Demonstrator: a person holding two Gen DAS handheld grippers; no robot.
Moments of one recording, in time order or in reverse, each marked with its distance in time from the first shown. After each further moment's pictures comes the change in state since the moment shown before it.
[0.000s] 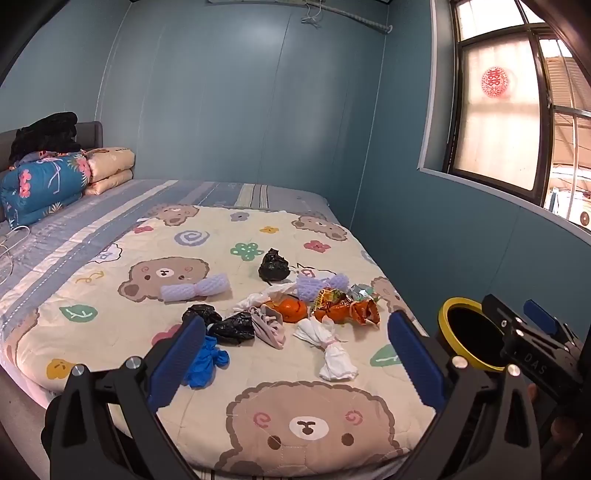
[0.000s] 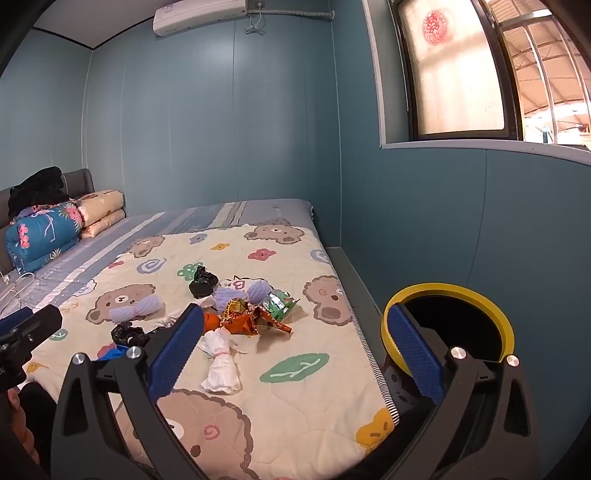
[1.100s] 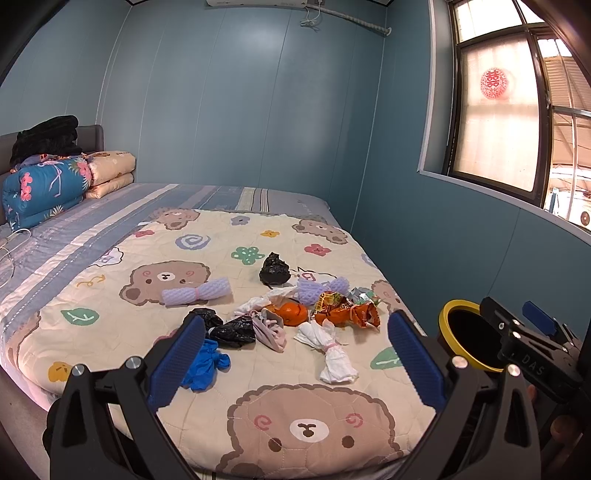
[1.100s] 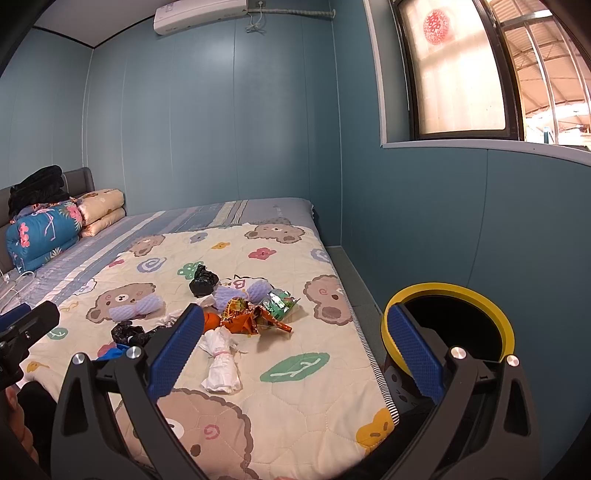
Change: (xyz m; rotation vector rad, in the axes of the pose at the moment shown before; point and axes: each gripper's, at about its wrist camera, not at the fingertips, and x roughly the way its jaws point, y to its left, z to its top) left arm -0.005 -0.004 0.008 0.007 0.000 0.012; right arm 0.000 -0.002 0.002 -0.004 0.000 0.000
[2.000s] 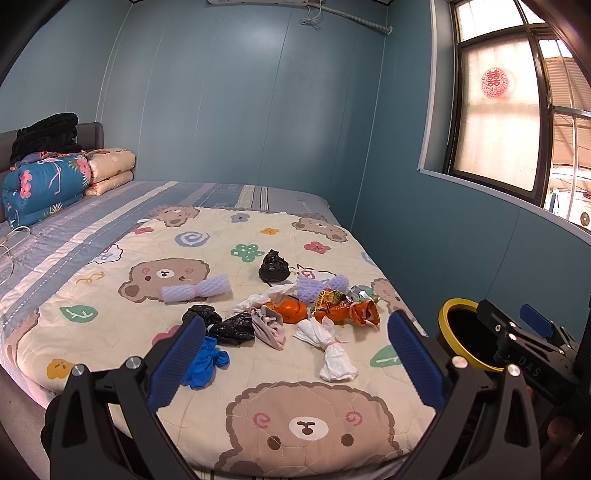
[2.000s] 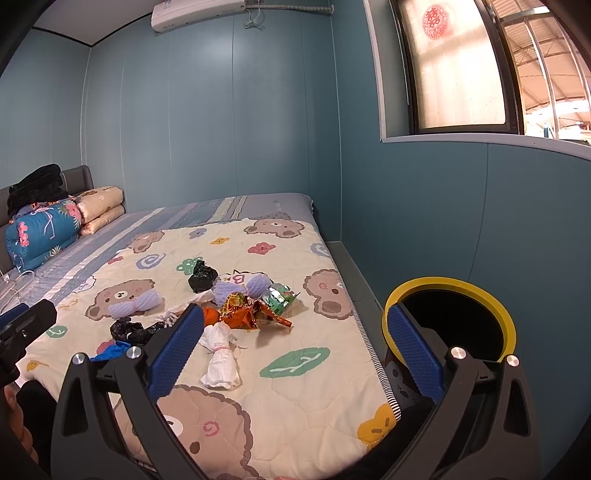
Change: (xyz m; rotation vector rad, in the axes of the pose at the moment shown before) left arm 0.004 0.002 -0.004 -0.007 0.006 -0.004; right arm 0.003 0.003 -0.007 0.003 0.014 -0.001
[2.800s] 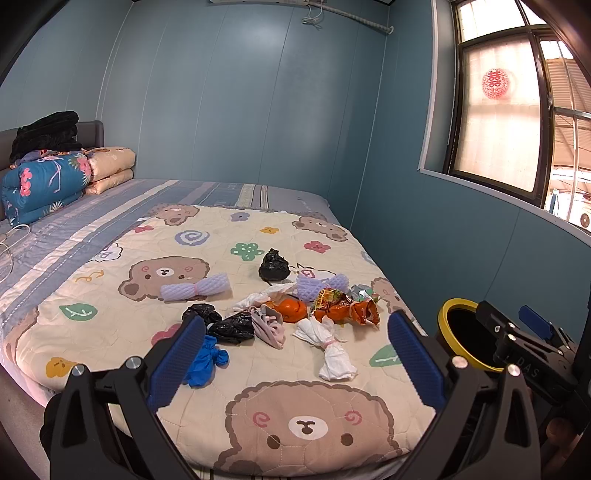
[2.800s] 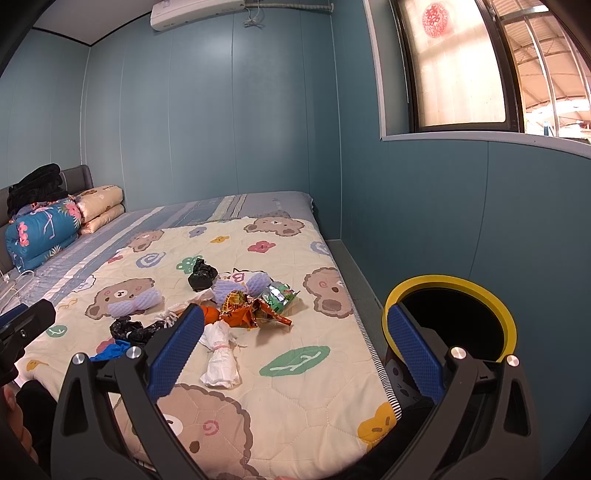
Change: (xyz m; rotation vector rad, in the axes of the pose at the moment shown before) left arm 0.001 0.000 -0.004 -0.002 0.001 0.000; right arm 0.001 0.000 -0.001 0.000 0.004 -0.001
